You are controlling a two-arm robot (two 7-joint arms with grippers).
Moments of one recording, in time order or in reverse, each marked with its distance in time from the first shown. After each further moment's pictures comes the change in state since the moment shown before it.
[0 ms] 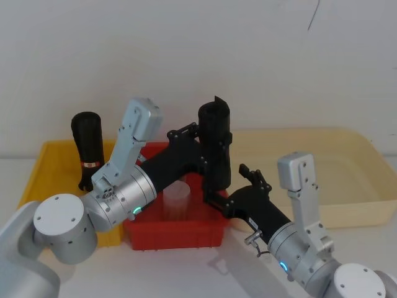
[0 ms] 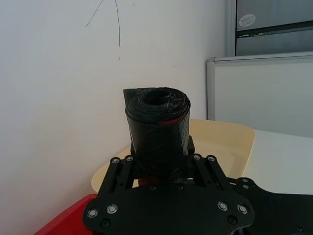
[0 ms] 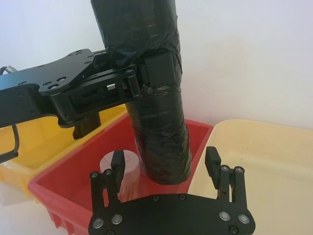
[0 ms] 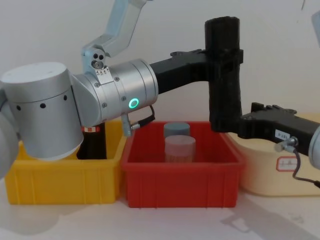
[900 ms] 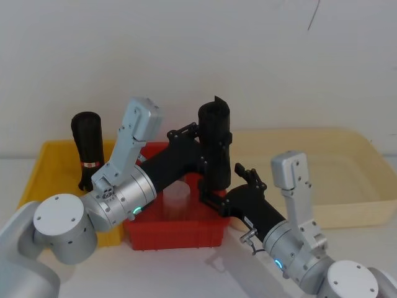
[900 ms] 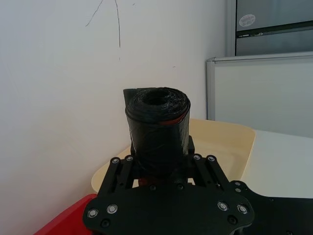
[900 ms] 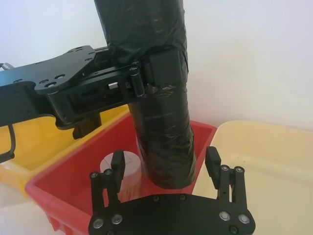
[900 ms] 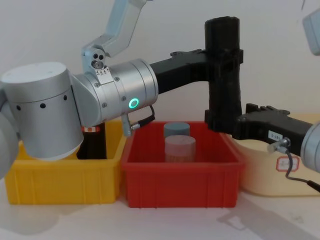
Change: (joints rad) left arm 0.000 0.000 0.000 0.000 0.000 0.000 0.000; right arm 0.023 -0.014 -0.007 0.034 -0.015 -0.010 0.006
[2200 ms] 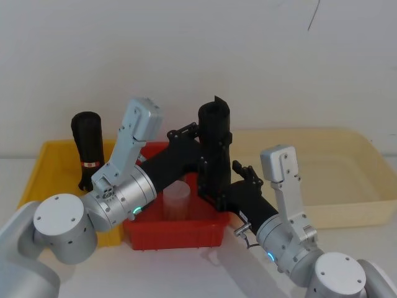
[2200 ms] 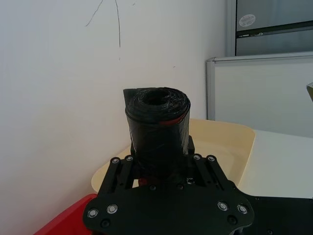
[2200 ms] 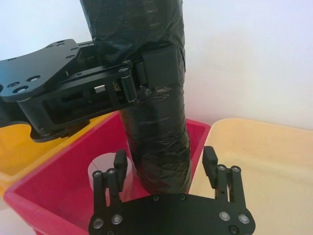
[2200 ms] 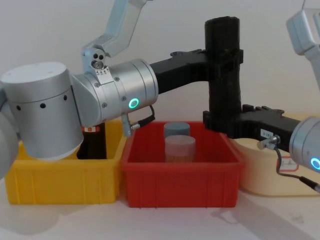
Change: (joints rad) left arm 0.000 0.000 0.000 0.000 0.000 0.000 0.000; right arm 0.030 -0.042 0.003 0.026 -0.063 0.044 -0.038
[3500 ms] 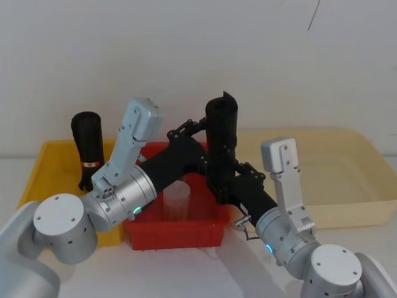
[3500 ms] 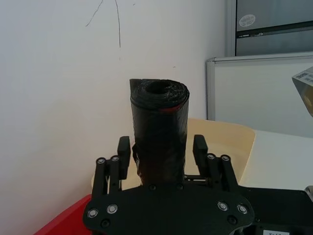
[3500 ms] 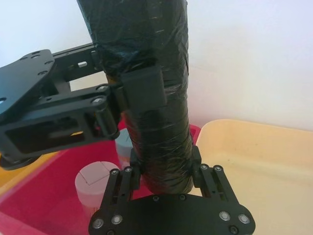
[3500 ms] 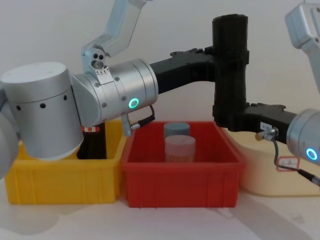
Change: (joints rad) left arm 0.000 0.000 0.000 0.000 0.000 0.000 0.000; right arm 0.016 -0.040 0.025 0.005 -0.028 0.037 -0.027
